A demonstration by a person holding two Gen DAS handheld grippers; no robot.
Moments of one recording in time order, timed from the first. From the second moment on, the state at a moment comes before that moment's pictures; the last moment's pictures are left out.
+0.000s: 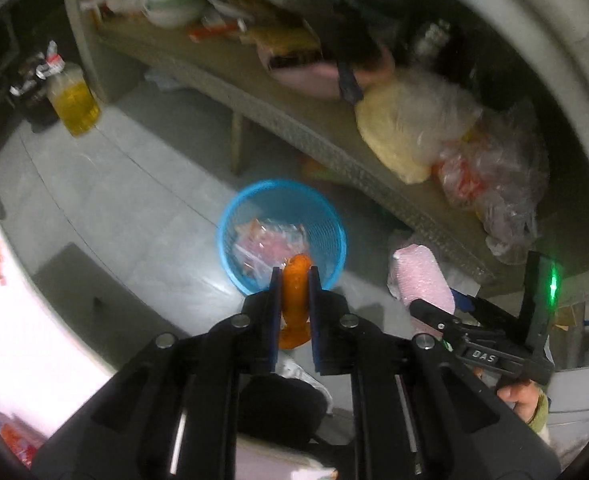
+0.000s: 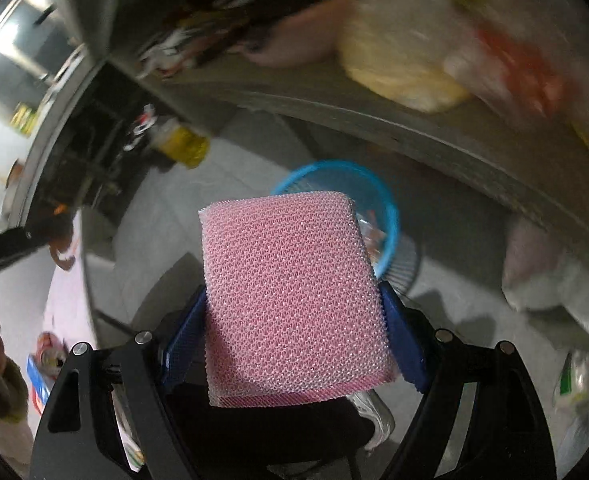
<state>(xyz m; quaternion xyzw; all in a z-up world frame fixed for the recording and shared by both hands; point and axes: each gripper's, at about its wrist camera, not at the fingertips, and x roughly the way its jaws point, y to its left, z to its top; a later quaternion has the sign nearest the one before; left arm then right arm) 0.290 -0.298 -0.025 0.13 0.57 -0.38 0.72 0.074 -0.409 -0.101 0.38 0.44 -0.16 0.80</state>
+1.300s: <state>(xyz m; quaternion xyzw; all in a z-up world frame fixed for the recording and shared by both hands) 0.212 -0.096 0.045 0.03 0.46 -0.29 0.84 0.181 -0.414 -0.212 0.27 0.50 -0.18 0.81</state>
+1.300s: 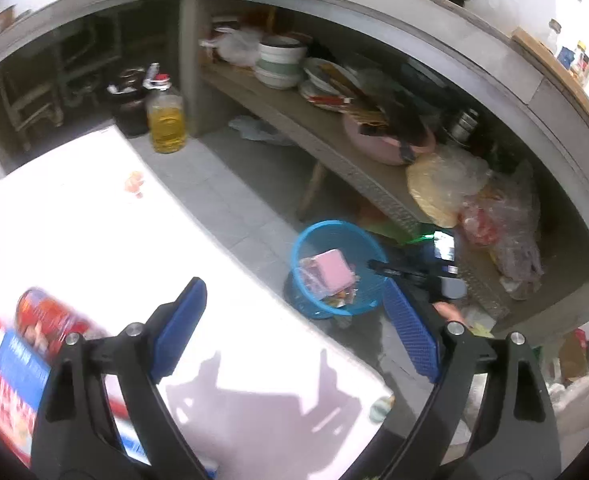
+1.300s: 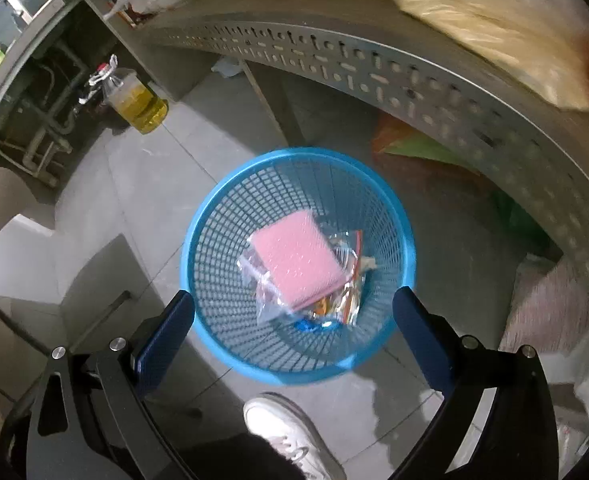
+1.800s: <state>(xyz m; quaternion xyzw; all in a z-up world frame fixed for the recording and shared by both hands) 0.114 0.027 0.033 -0.02 0.42 -0.27 0.87 0.147 -0.307 -0.044 0.25 0.38 0.03 0.89</state>
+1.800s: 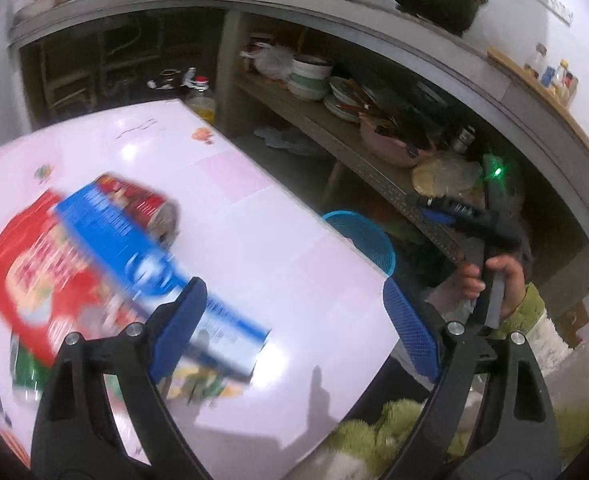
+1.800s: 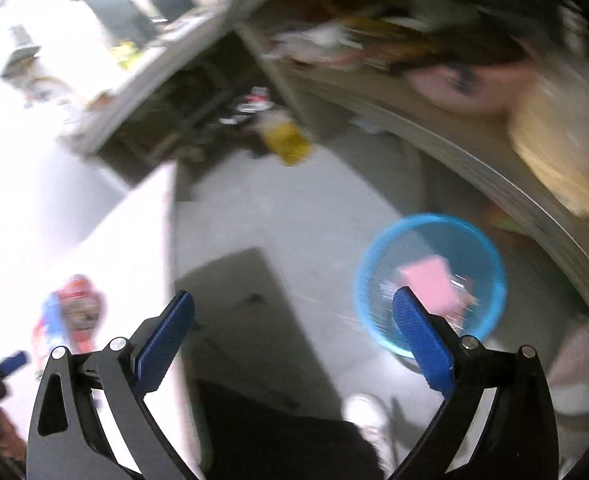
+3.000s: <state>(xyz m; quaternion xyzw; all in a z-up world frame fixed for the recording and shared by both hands) 0.211 0.105 -0.021 -0.19 0.51 -0.04 0.84 0.126 -0.007 -0.009 -0.03 0.40 0.42 0.82</state>
